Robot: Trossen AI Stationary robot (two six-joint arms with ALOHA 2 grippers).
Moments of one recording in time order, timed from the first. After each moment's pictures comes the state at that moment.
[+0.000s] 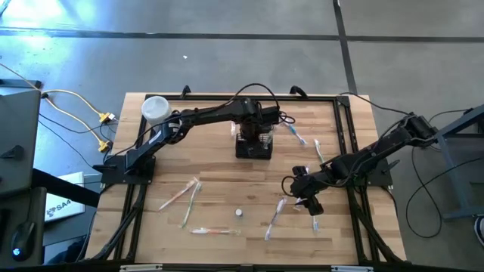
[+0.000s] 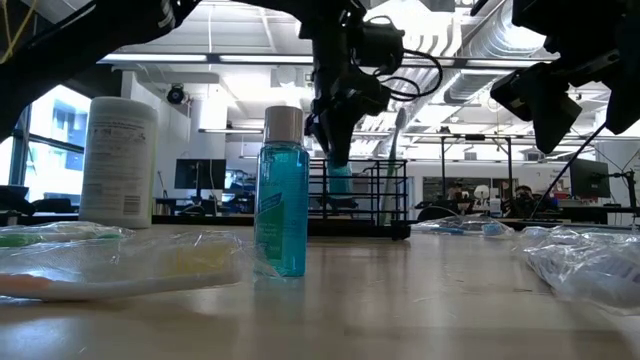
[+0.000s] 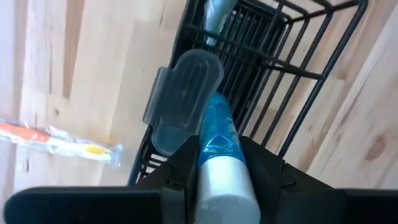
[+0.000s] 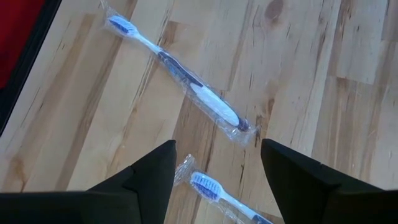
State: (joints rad) left arm 0.23 2.33 2.36 -1.42 0.03 -0.10; right arm 0.42 1.25 0.73 -0.46 -0.03 0.18
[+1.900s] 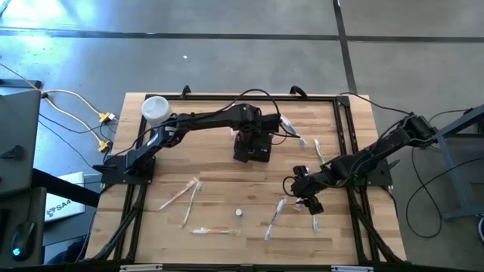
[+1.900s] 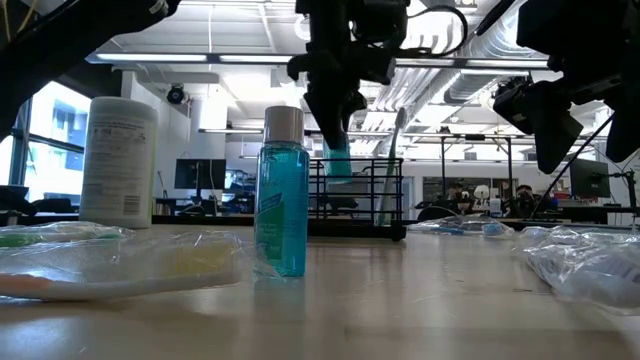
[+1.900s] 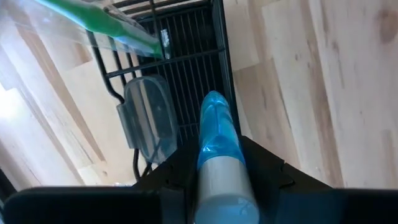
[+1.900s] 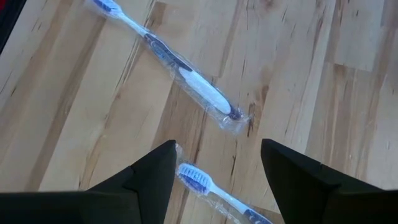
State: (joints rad) left arm 0.15 2.28 2.36 -1.45 -0.01 0.49; right arm 0.42 1.25 0.67 -0.42 0.00 0.16
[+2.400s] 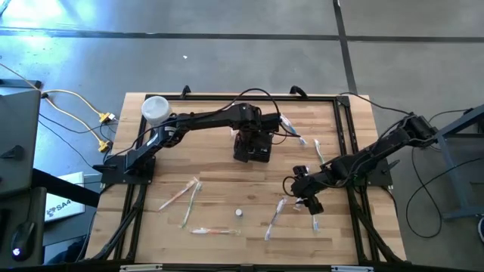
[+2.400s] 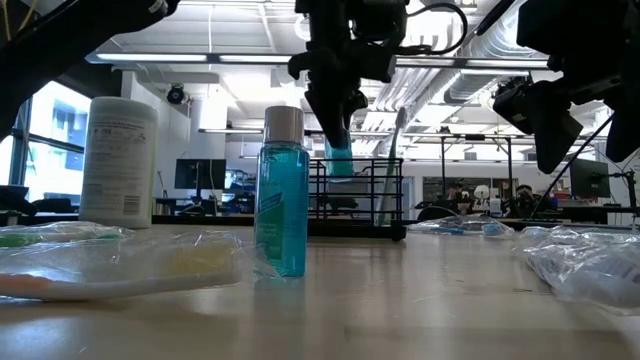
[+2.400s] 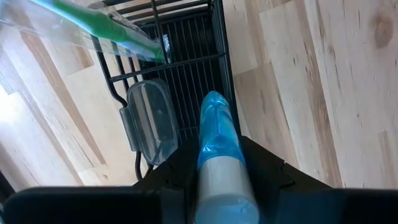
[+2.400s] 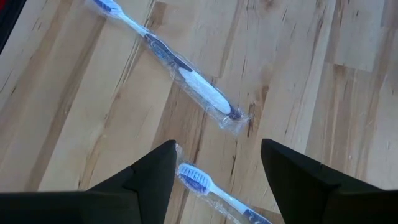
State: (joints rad) left arm 0.15 2.28 2.36 -1.45 0.00 0.49; right arm 0.42 1.25 0.67 -0.42 0.00 0.16
